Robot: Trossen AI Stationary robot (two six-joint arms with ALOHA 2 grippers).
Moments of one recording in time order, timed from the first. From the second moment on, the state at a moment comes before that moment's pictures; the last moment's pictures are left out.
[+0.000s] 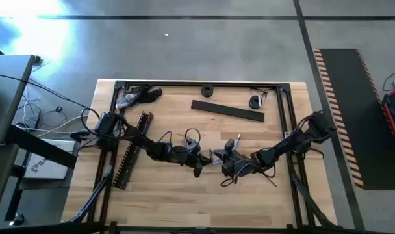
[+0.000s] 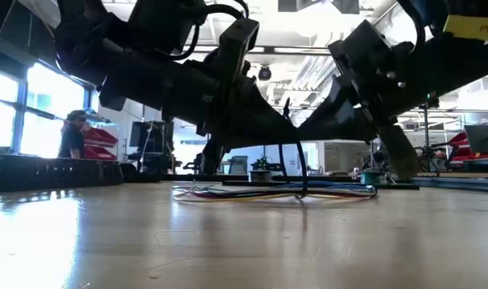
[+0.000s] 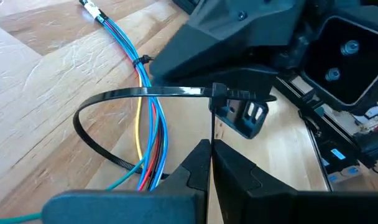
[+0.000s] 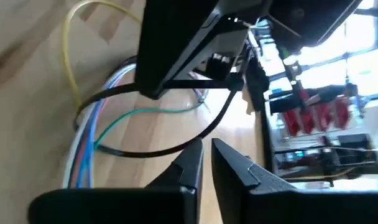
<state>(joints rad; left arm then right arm) -0.23 1.99 0.83 0.83 -0.21 -0.74 0.44 1.71 0.62 0.48 0.77 -0.64</state>
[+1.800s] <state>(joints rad) -0.23 1.99 0.83 0.83 -0.24 -0.70 0.32 1.60 0.62 0.53 0.32 -0.51</state>
